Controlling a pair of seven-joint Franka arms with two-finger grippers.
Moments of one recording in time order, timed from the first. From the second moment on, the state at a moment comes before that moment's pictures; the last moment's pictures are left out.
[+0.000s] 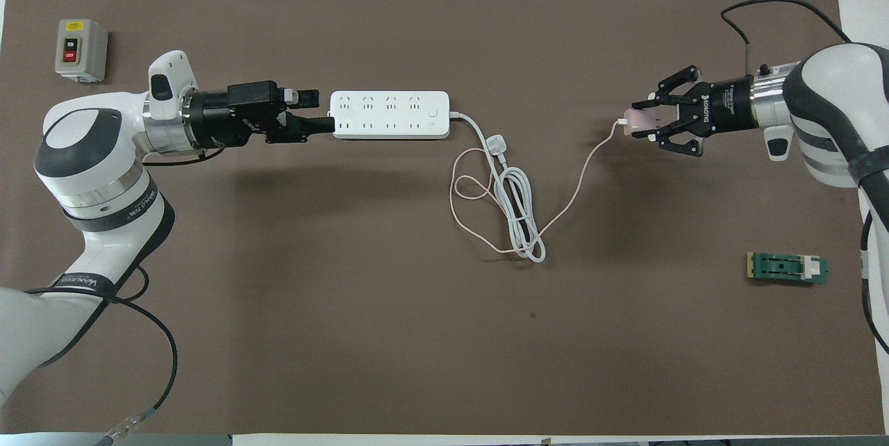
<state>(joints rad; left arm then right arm) -0.03 0.37 -0.04 -1.86 -1.58 1.64 0.59 -0.10 0.45 -0.01 -1.70 0.86 1.94 1.07</state>
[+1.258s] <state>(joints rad) -0.03 0.37 -0.04 -1.81 -1.58 1.62 0.54 0.25 0.39 -0.01 -1.60 0.86 2.10 1.47</state>
